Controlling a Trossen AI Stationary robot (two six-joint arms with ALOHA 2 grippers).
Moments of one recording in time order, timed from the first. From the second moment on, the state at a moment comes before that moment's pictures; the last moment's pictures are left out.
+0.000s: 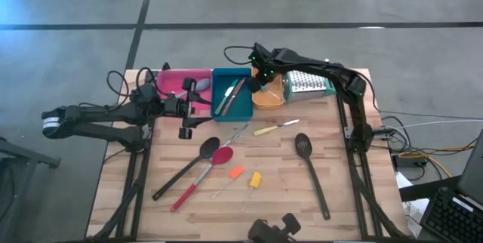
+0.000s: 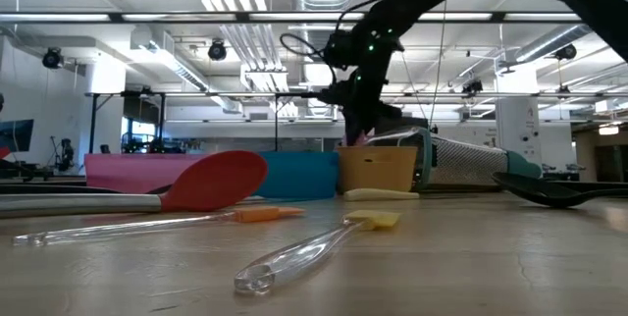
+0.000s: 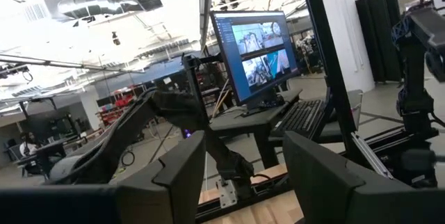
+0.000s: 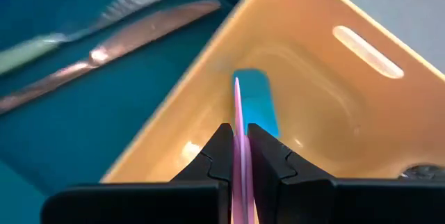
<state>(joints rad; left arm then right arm) 0.20 0.89 0.62 0.58 0.36 0.24 -0.58 2.09 1.77 -0.87 0.07 0.34</state>
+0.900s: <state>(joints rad) 0.20 0.89 0.62 0.58 0.36 0.24 -0.61 2.34 1.99 -1.07 0.07 0.31</state>
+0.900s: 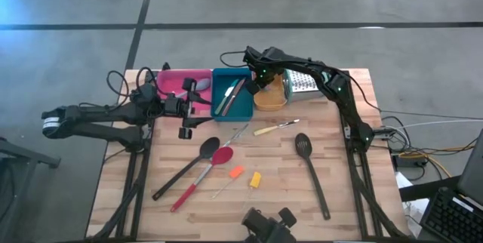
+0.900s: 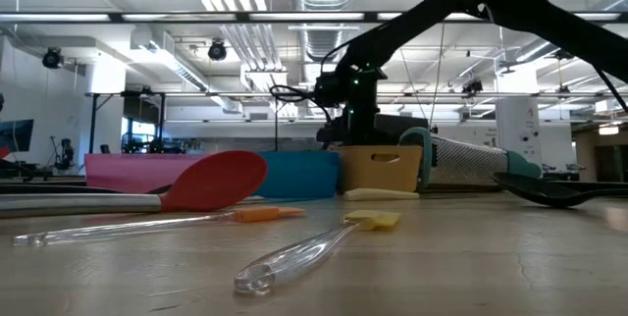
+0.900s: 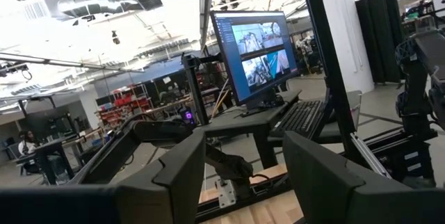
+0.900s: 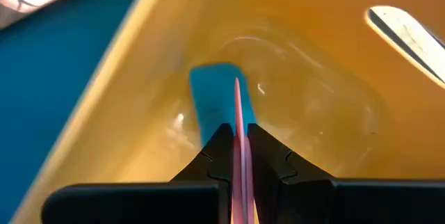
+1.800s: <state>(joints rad) 0.20 0.89 0.62 0.58 0.36 0.25 -0.60 2.33 2.12 -1.20 0.04 0.27</state>
